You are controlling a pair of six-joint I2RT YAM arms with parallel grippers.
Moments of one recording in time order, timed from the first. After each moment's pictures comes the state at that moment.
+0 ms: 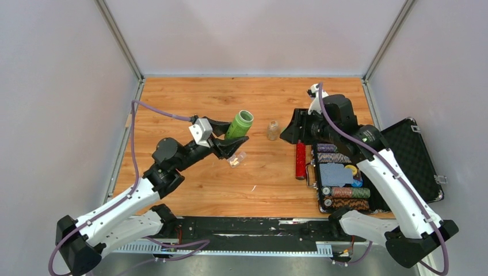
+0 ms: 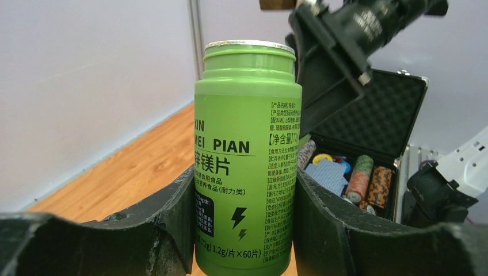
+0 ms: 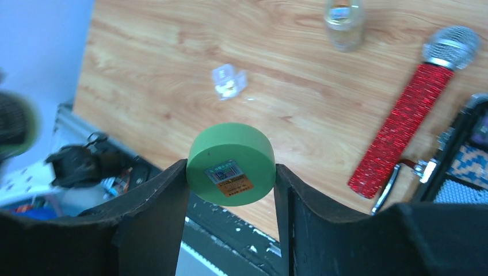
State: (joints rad) left arm -0.79 0.83 0.66 0.46 0.27 -0.07; right arm 0.53 1.09 1.31 -0.86 -0.14 0.47
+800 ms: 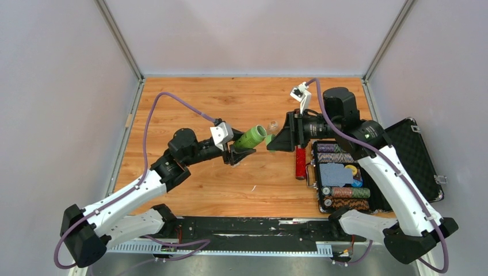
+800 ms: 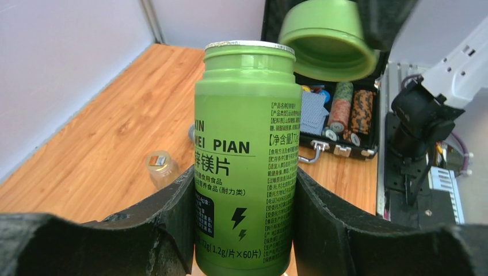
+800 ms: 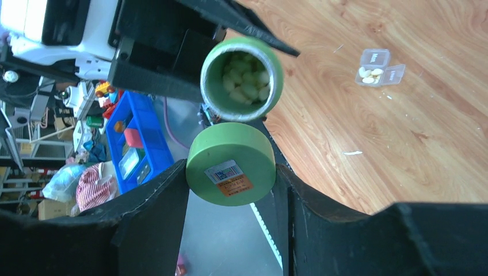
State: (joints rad) left arm -0.79 0.95 0.72 0.28 0.45 0.05; right arm 0.53 1.12 1.42 -0.84 -0.74 0.38
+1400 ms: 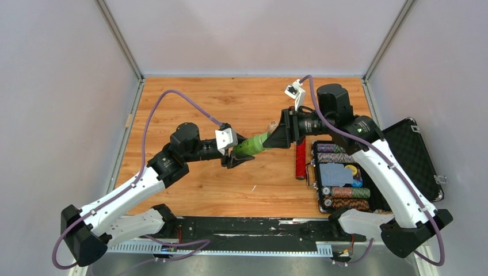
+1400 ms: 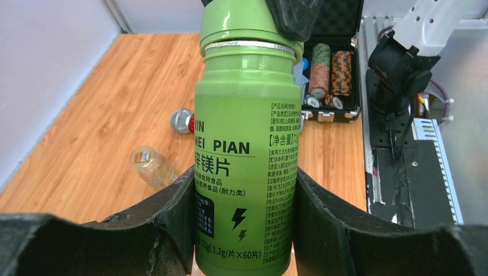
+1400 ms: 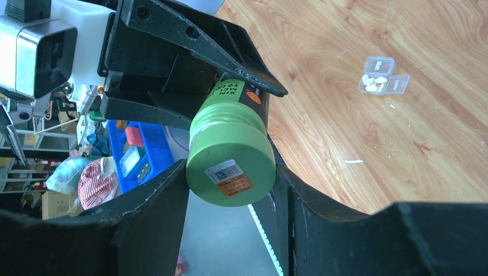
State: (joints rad) left arm -0.78 0.96 0.82 0.05 0.59 0.21; right arm 0.54 1.17 1.42 -0.79 -0.76 0.38
